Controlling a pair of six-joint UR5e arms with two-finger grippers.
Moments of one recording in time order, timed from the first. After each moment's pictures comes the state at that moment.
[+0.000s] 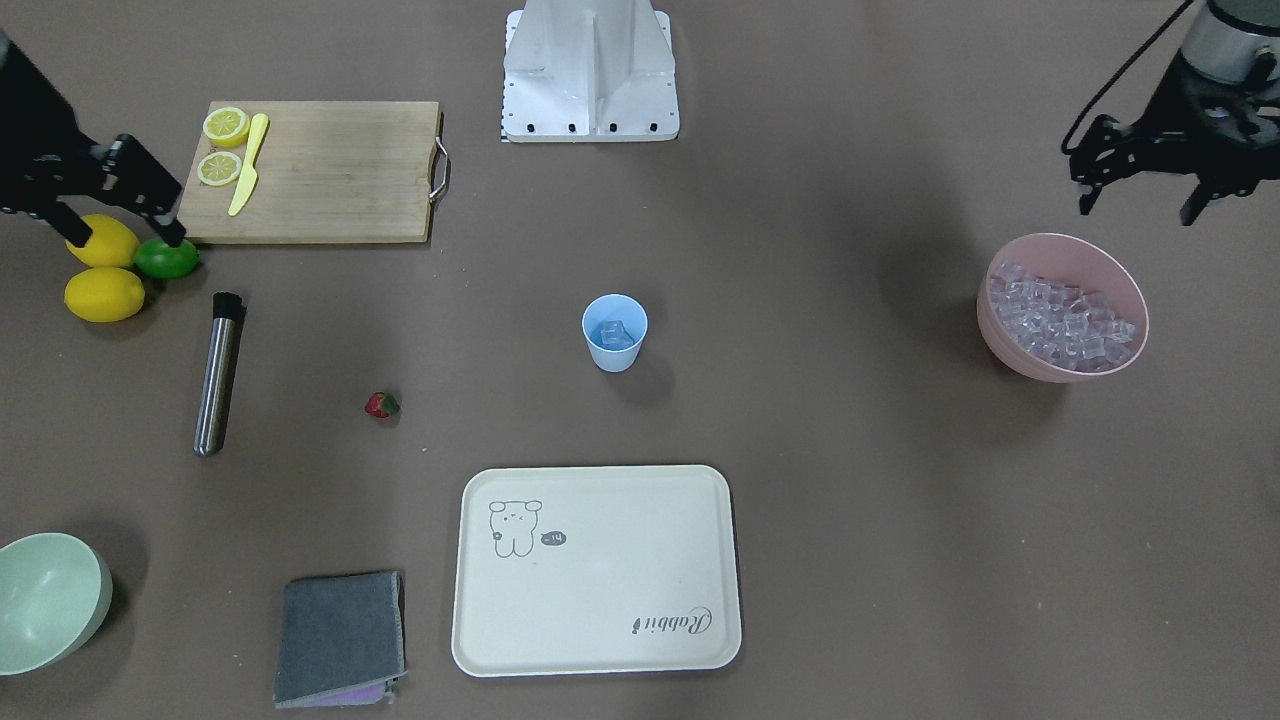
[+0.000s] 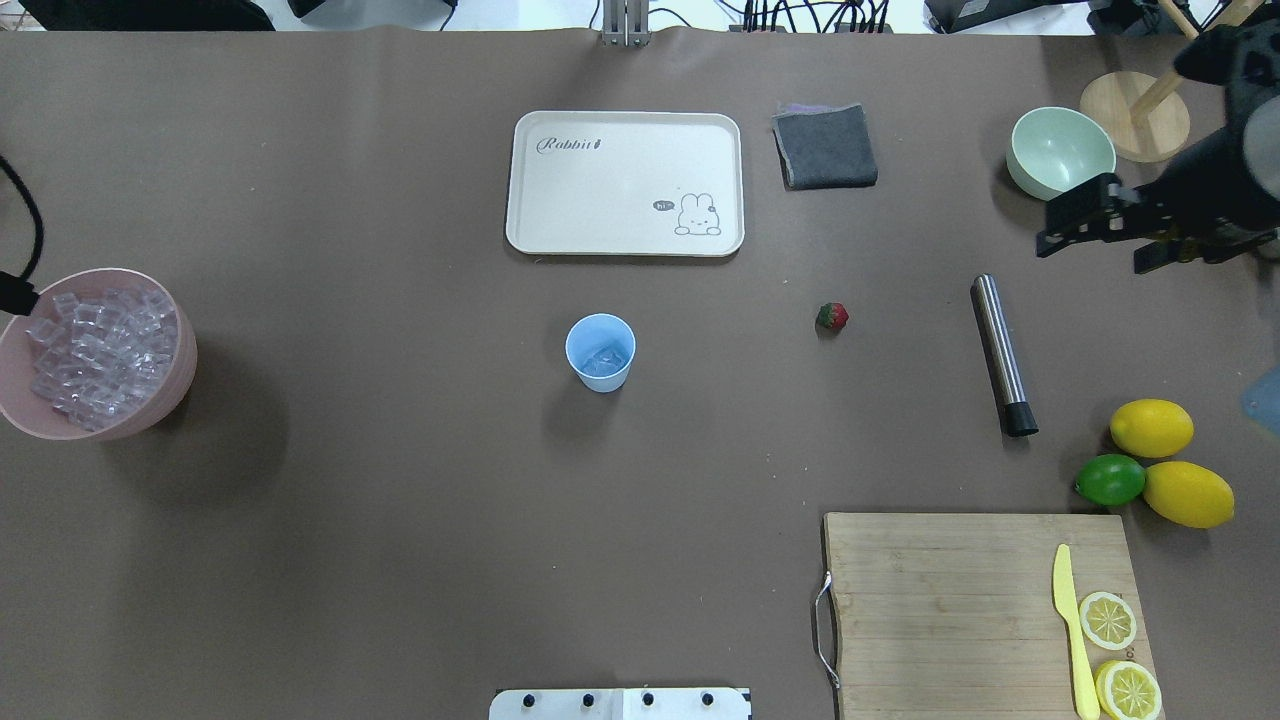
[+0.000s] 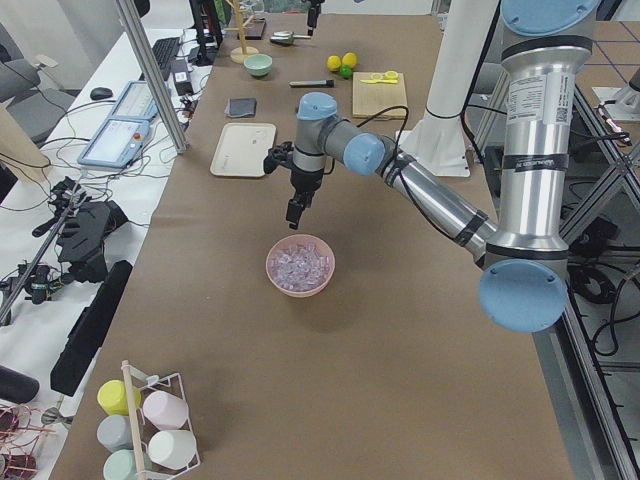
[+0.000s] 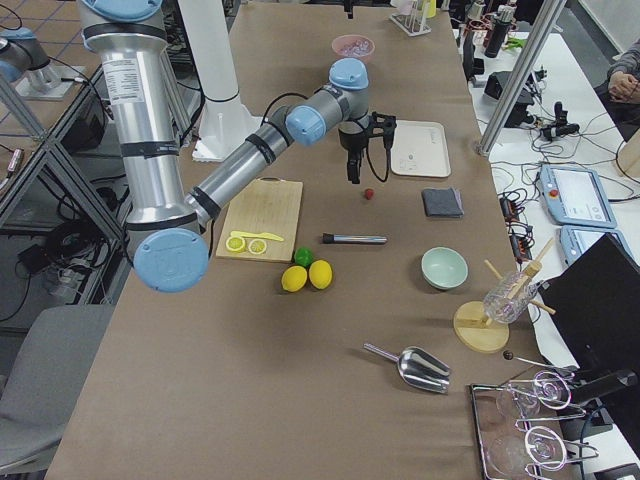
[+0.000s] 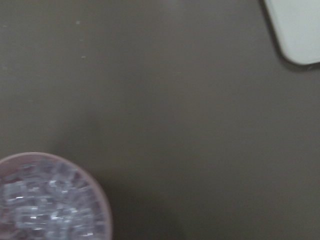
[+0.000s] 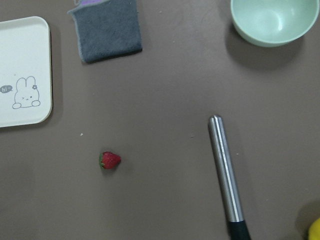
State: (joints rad) left arm -1.14 -1.52 -2.20 -1.44 -2.04 -0.30; right arm 0.99 -1.39 2.16 -1.64 2.15 0.99
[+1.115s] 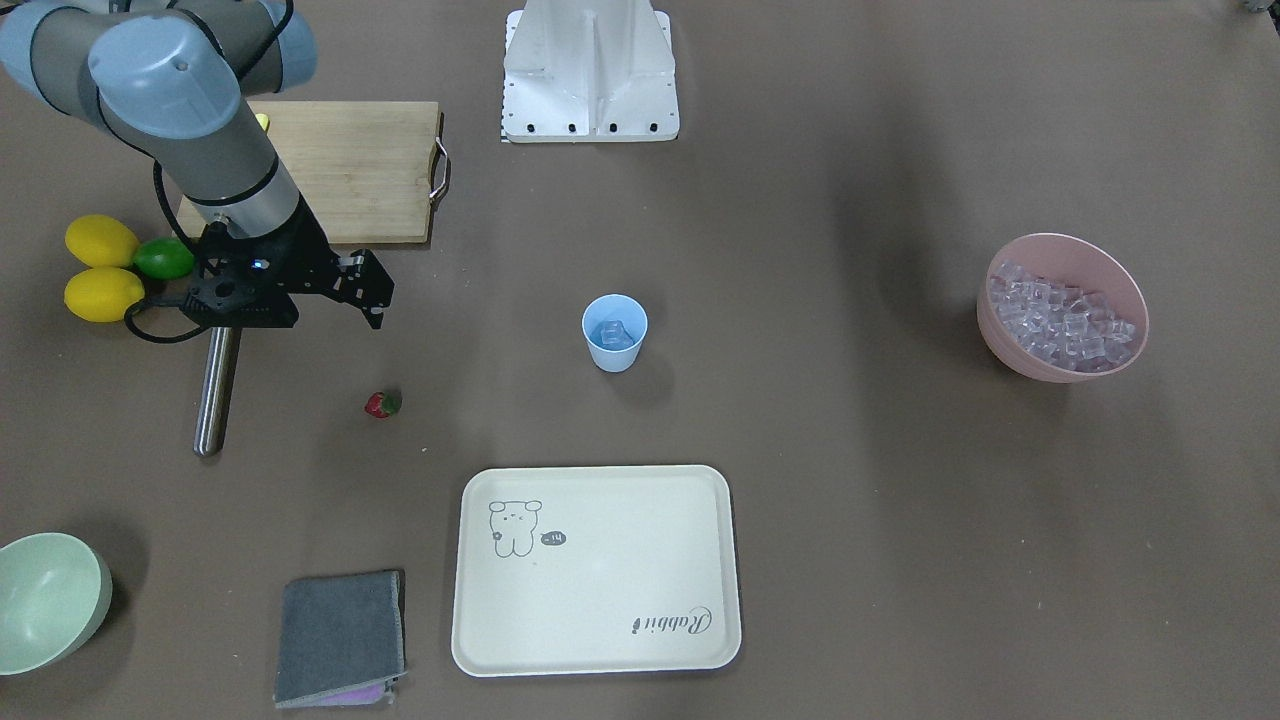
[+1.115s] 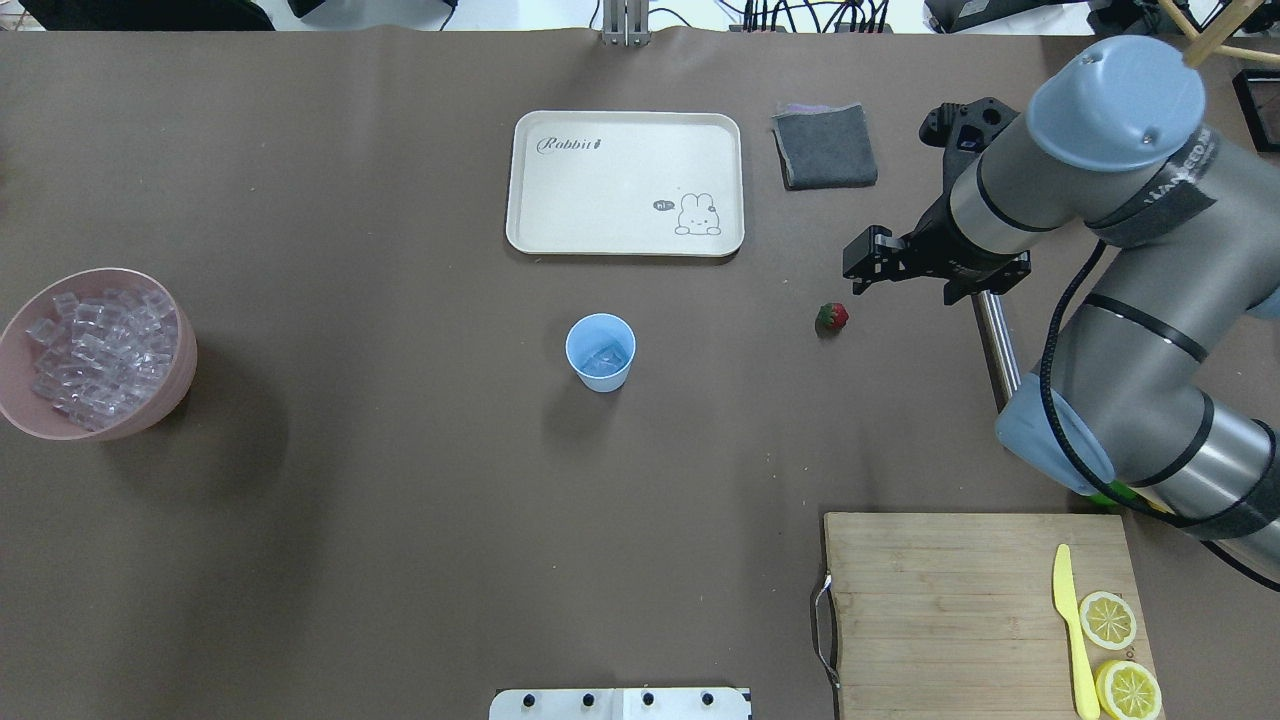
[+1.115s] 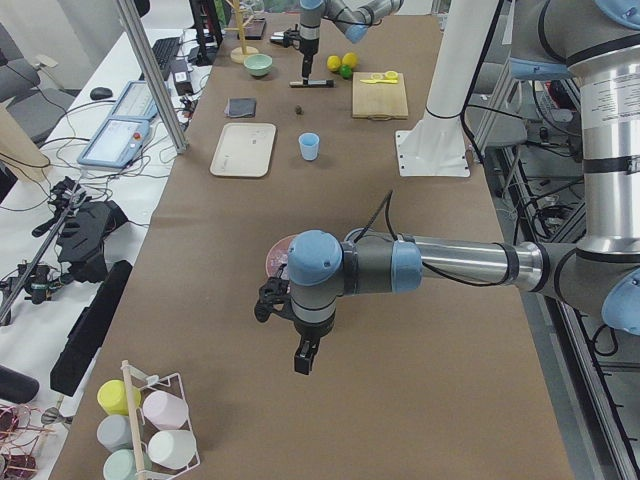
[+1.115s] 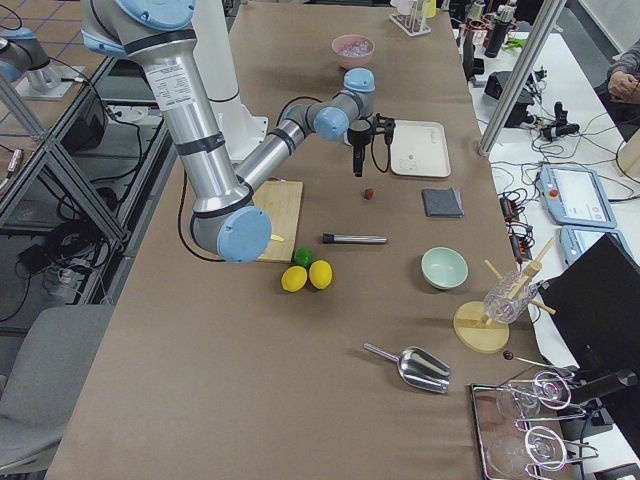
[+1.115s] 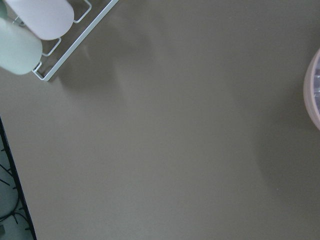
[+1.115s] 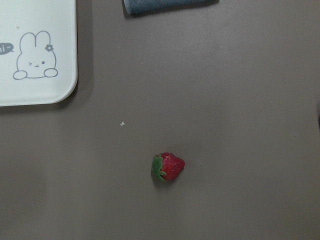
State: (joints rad) left arm -1.69 -1.39 -1.81 -1.44 -2.31 0.39; right arm 0.77 -1.18 1.84 -1.51 2.01 1.09
